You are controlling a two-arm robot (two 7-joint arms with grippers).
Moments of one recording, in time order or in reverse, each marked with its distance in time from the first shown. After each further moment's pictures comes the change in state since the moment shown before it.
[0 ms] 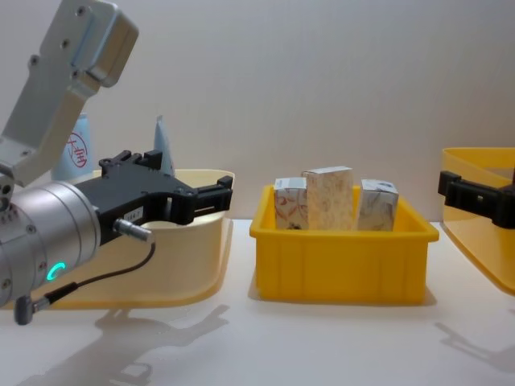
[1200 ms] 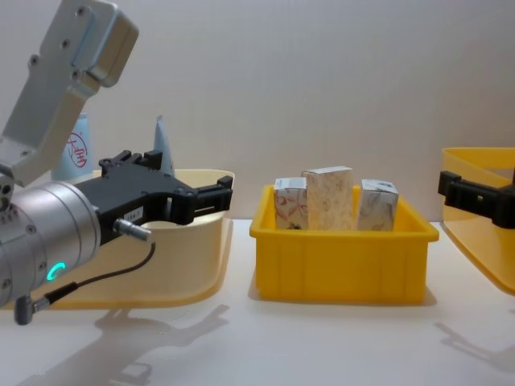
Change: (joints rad) left arm 0.000 0.000 0.000 0.000 0.000 0.000 0.000; right arm 0.000 0.000 0.000 0.000 0.000 0.000 0.000
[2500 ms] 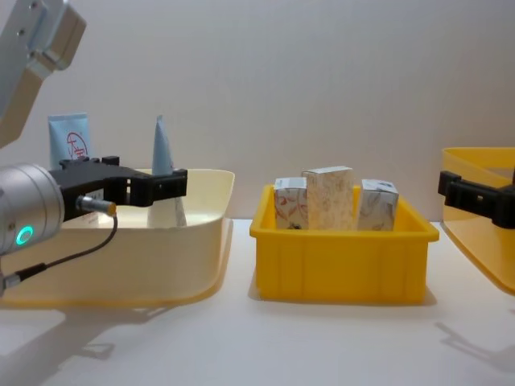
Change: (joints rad) left arm -0.046 -0.032 -0.102 0.047 -0.115 0.140 -0.028; right arm 0.000 0.000 0.000 0.000 0.000 0.000 0.000
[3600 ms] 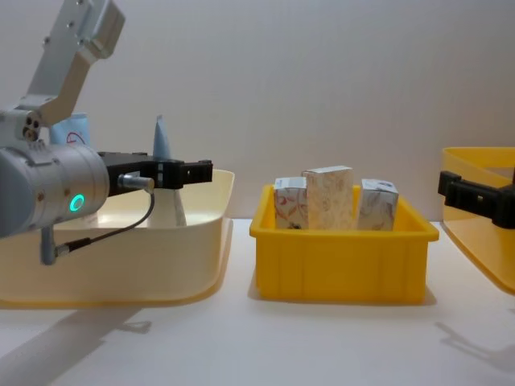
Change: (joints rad) left arm -0.133 -0.096 0.007 0.130 -0.003 0.085 -0.017; right arm 0.000 0.000 0.000 0.000 0.000 0.000 0.000
